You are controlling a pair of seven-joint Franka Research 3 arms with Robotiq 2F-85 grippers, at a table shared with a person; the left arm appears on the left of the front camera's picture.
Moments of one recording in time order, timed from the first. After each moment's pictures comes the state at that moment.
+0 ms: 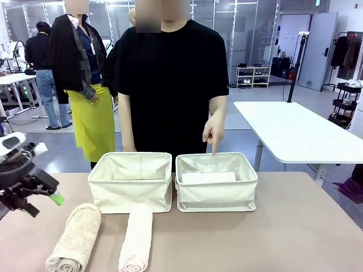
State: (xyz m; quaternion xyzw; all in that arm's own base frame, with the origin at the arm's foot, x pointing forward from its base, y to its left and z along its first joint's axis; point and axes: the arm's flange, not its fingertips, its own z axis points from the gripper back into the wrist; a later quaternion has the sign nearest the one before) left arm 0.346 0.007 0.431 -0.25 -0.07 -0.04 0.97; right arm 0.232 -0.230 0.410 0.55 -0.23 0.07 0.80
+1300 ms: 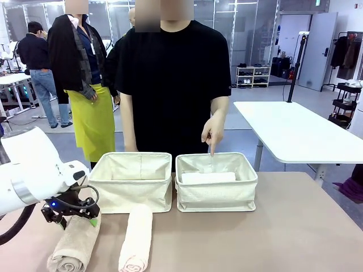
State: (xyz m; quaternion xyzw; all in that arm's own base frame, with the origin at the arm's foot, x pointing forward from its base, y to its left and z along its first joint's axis) left arm 0.397 -0.084 0.334 -0.06 -0.10 -0.01 0.99; right arm 0.231 -0.230 0.410 0.55 -0.23 0.07 0.80
